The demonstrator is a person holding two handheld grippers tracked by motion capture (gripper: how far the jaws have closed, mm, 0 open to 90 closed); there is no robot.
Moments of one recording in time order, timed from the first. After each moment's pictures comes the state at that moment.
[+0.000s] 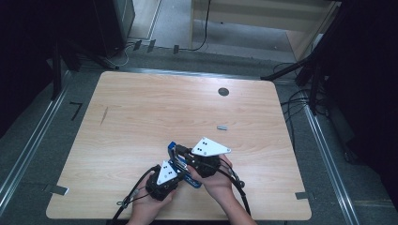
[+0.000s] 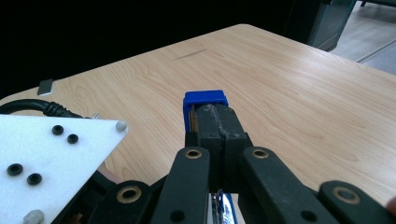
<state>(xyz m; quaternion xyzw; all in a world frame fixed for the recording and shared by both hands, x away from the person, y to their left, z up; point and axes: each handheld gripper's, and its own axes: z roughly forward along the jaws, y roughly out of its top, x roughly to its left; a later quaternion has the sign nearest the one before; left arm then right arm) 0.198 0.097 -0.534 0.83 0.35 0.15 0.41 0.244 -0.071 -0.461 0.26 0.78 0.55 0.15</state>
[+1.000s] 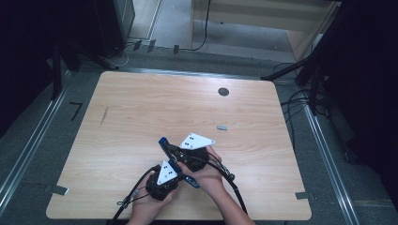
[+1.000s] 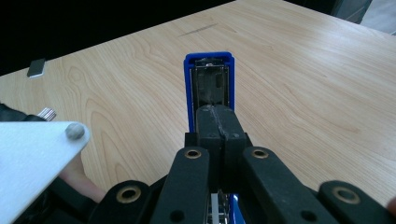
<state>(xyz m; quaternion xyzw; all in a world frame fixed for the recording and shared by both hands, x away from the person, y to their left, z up) 0.198 0.097 -0.533 0.83 0.35 0.15 0.41 0.267 -0.043 -0.480 0.26 0.81 0.52 0.11</state>
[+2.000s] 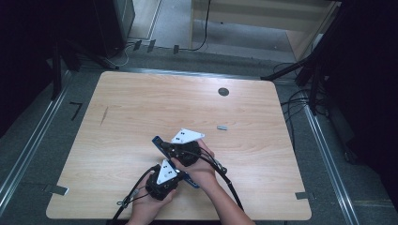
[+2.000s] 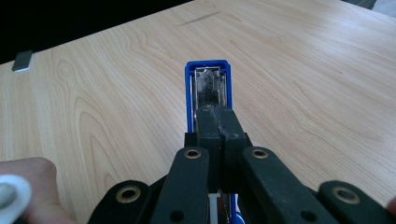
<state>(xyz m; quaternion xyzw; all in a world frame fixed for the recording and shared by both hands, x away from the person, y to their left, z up) 0.199 0.098 -0.534 0.83 0.35 0.15 0.41 0.284 -0.021 -0.485 0.26 0.82 0.49 0.10</state>
